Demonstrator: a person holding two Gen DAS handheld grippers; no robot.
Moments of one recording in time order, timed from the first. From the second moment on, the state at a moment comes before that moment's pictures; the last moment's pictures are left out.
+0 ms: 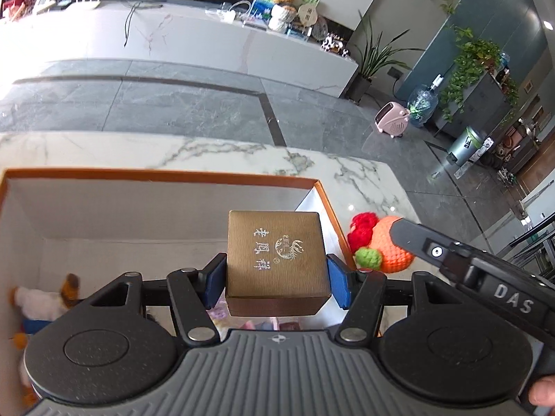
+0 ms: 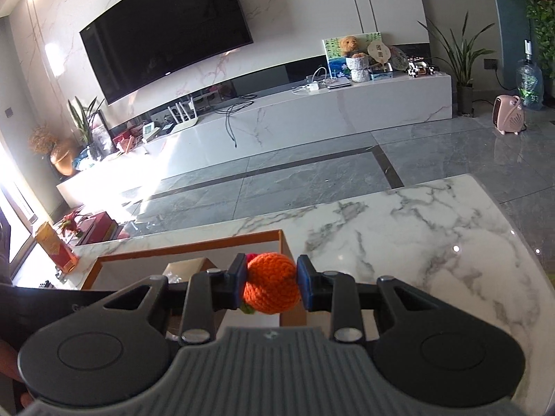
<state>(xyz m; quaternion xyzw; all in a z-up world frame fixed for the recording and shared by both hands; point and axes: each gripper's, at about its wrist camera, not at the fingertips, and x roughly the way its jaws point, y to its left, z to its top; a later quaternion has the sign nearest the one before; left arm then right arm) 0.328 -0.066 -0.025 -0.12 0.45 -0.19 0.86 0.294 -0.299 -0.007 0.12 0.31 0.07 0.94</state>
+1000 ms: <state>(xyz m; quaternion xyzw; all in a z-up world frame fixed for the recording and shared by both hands) 0.354 -0.069 -0.075 -0.18 0.55 -0.18 0.79 0.311 -0.310 -0.026 0.12 0.32 0.05 0.94</state>
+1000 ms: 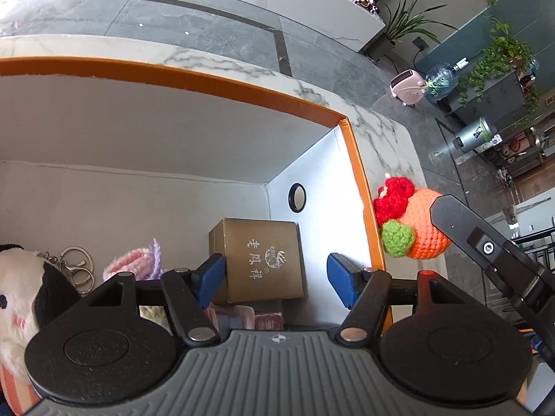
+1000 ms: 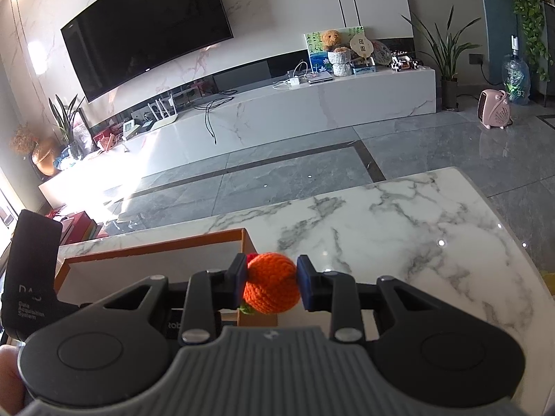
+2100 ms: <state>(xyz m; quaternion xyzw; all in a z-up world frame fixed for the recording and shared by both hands) 0.312 0.009 -0.022 -0.09 0.45 -0.12 0.88 0.362 -0.201 -0.061 -0.12 0.36 0.06 0.92</state>
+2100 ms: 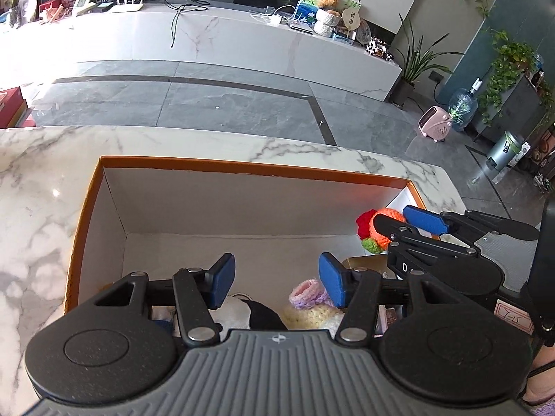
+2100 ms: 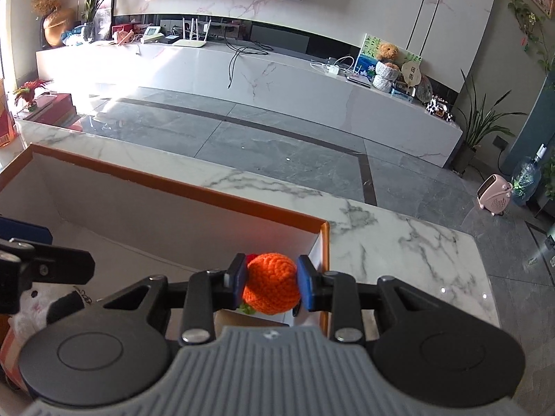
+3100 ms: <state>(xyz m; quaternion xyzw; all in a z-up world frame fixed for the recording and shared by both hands) 0.160 0.059 0.018 -0.04 0.40 -0.12 0.91 0.176 -0.205 -0.012 0.01 0.30 0.13 0.95</state>
